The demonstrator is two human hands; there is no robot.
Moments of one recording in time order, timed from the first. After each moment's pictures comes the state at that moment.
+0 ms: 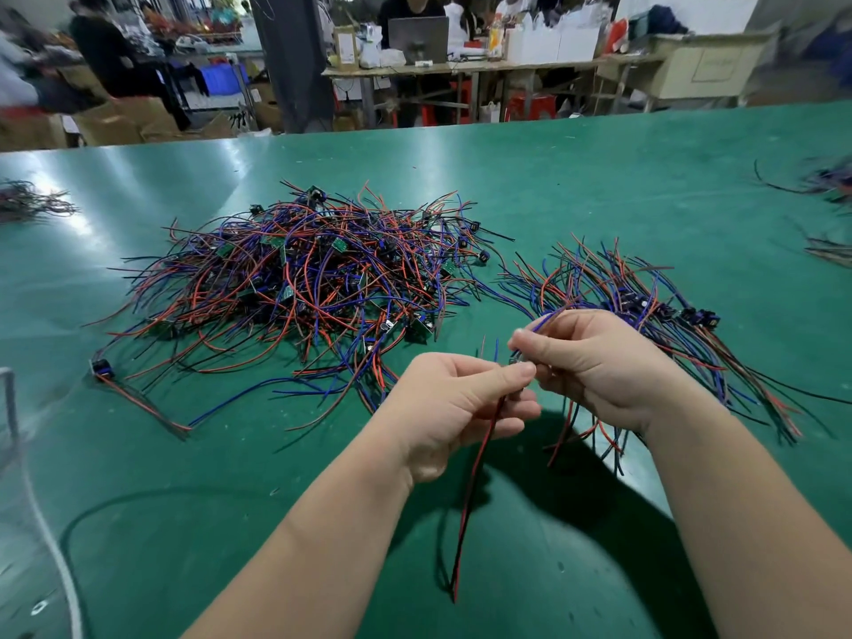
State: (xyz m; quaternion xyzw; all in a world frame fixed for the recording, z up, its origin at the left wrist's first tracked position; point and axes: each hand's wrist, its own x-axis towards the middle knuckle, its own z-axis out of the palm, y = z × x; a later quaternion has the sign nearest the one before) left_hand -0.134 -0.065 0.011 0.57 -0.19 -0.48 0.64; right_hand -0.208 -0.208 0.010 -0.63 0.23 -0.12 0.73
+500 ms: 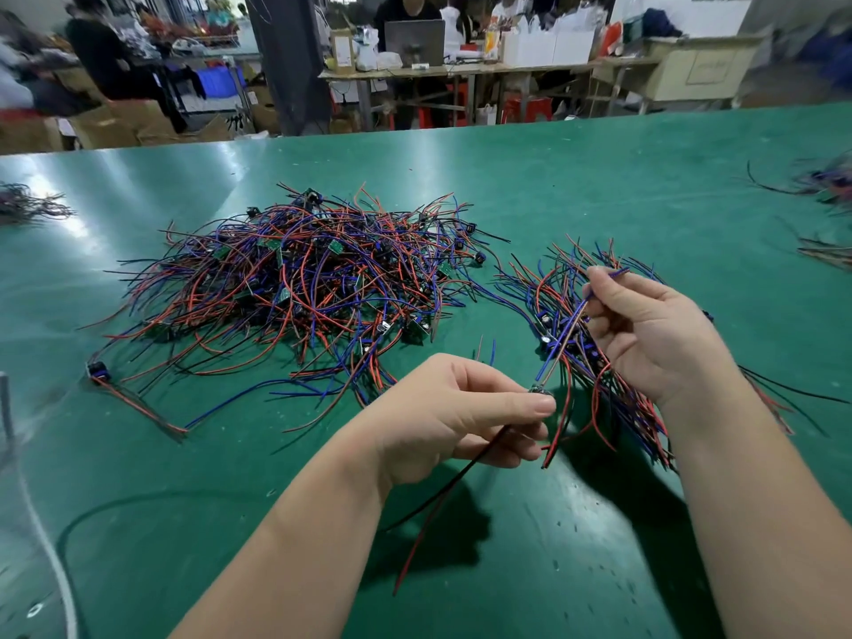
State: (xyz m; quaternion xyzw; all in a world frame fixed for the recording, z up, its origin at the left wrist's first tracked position) left_hand -0.134 -0.053 0.024 0.57 -0.32 -0.53 0.55; right_hand -0.217 -0.238 0.024 -0.47 0.28 -0.33 0.77
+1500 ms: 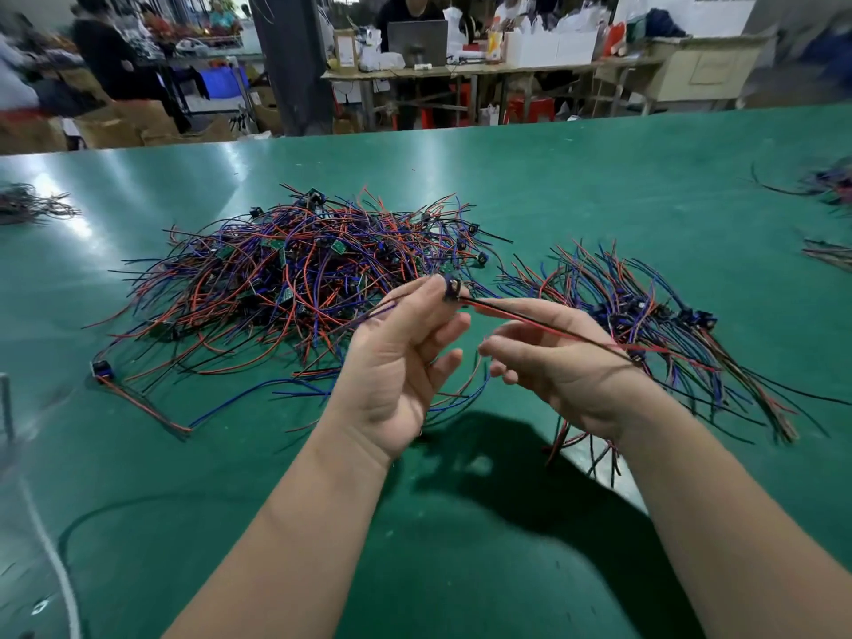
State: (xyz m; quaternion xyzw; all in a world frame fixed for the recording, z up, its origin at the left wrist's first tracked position) left_hand -0.111 -0.056 0.028 0.42 -0.14 -0.37 0.82; right_hand -0.201 -0.190 0.011 -0.61 0.11 -0.15 0.77
